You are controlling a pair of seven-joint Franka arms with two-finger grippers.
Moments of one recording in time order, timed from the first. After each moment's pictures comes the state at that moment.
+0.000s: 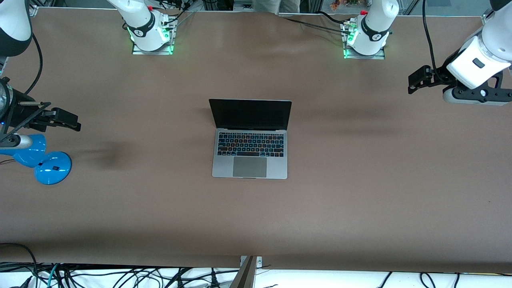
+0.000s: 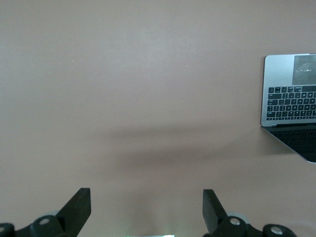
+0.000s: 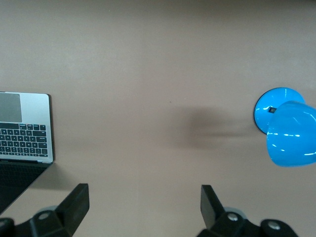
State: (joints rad) left arm -0.19 -0.02 0.07 -1.61 -0.02 1.51 -0.08; right arm -0.01 0.29 0.05 -1.28 0.01 1.53 0.02
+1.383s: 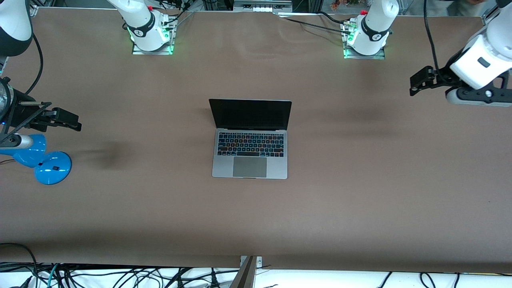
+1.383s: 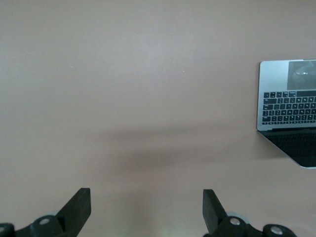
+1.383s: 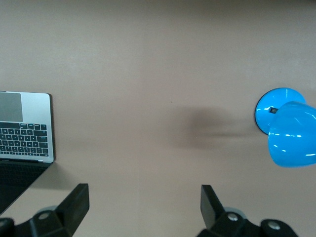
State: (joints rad) left arm -0.20 0.03 0.05 -1.54 -0.02 1.49 -0.11; right arm -0.01 0.29 0.05 -1.28 0.01 1.53 0.02
